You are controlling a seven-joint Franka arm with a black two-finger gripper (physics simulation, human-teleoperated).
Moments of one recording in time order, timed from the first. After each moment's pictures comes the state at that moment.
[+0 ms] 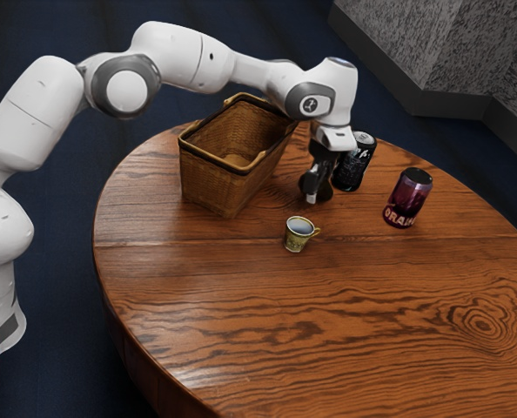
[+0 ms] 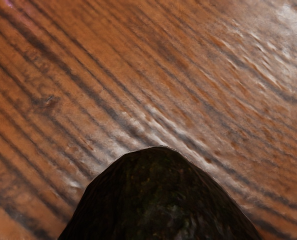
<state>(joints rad) 0.62 0.69 -0.61 -1.23 0.23 1.87 0.85</state>
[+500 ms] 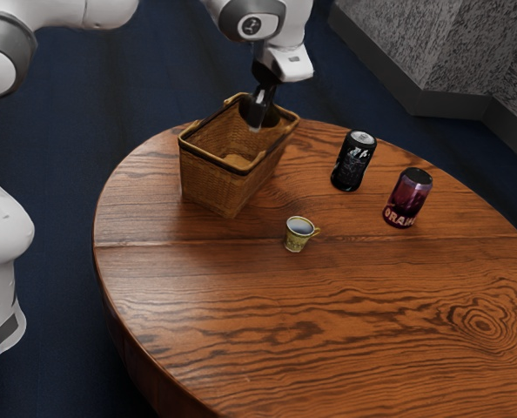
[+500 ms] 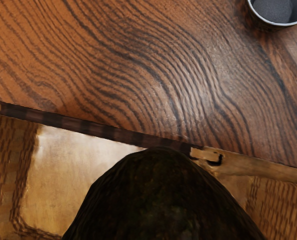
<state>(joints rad) 0.61 -0.15 -0.51 -1.74 0.11 1.75 0.70</state>
